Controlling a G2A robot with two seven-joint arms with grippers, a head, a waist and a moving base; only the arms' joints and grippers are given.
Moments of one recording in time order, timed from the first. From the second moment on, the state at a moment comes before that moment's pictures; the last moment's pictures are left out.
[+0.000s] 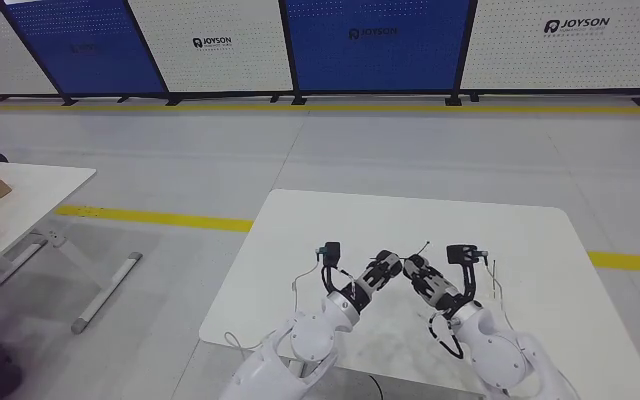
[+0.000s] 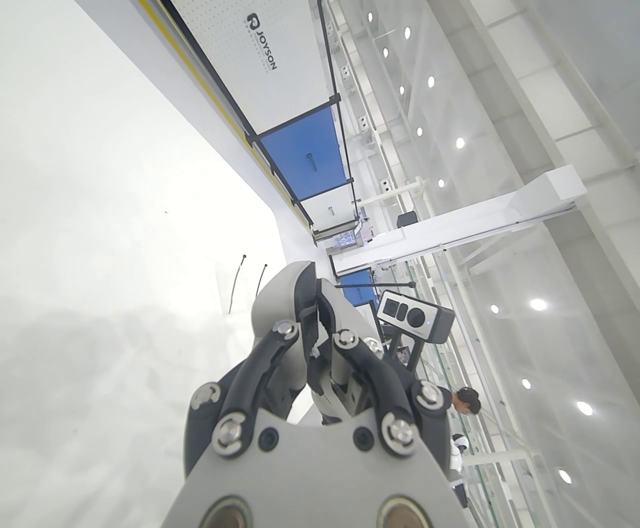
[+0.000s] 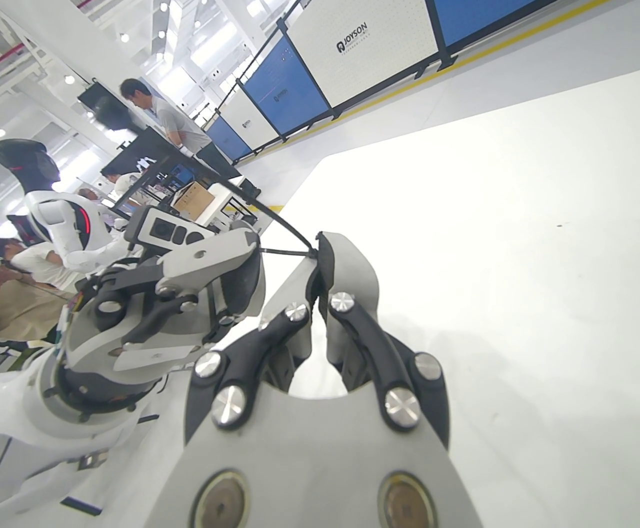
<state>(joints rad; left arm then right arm) 1.44 -1.33 -1.01 -1.70 0.00 0.01 -0.02 -1.41 -1.25 1.15 -1.69 -0.60 -0.11 0.39</state>
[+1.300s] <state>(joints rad) 1.45 -1.33 -1.03 -1.75 -0.06 -0.03 -0.04 -1.34 -1.26 1.11 -1.58 -0.64 -0.08 0.44</state>
